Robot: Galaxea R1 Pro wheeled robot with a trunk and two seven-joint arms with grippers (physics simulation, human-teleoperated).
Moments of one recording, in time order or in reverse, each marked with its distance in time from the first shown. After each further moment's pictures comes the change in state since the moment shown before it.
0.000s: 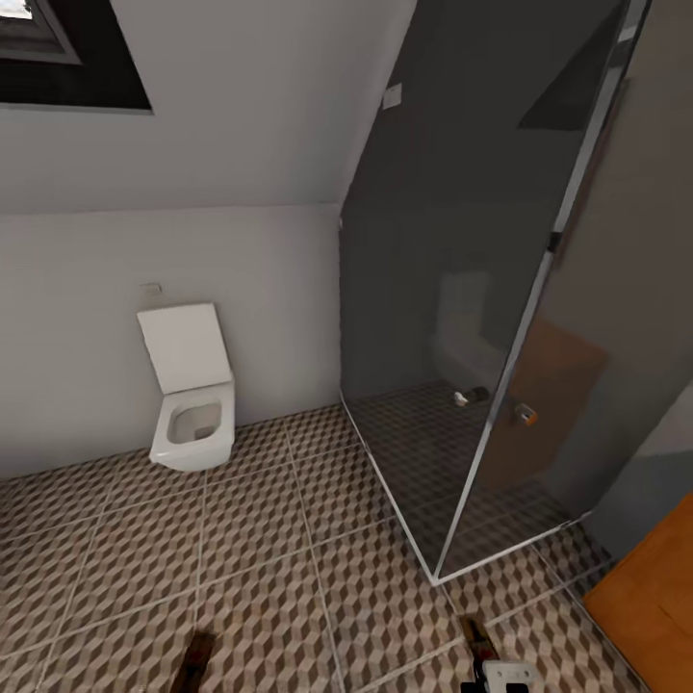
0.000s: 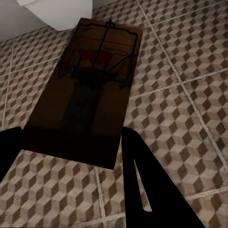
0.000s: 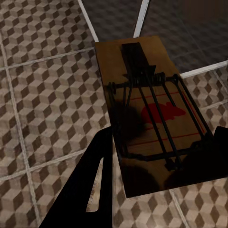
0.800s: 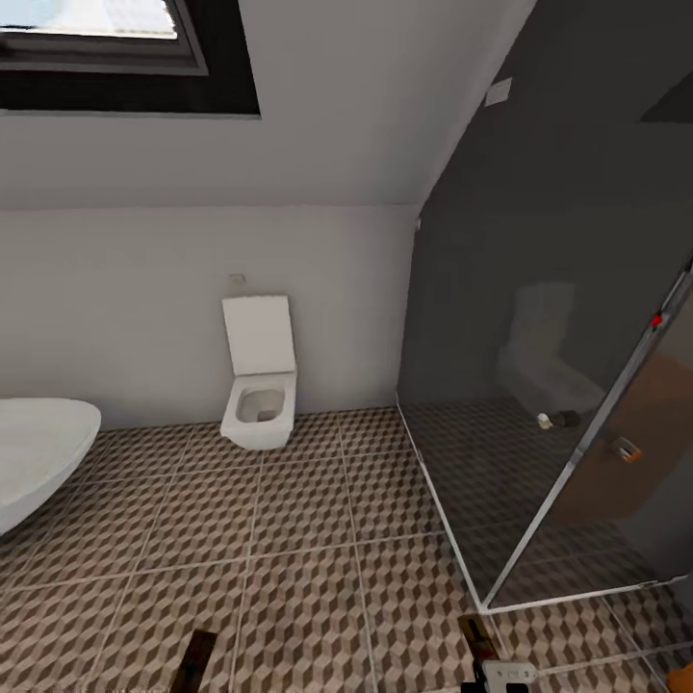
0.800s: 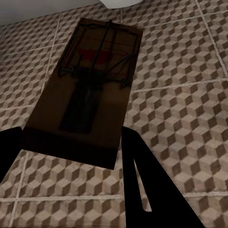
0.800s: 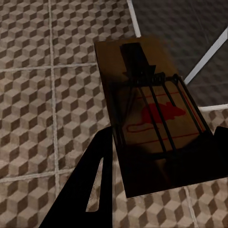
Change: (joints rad) left arm 0.000 0.000 0.000 0.000 0.000 0.000 0.000; right arm 0.000 0.000 0.000 0.000 0.000 0.000 0.000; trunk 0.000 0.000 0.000
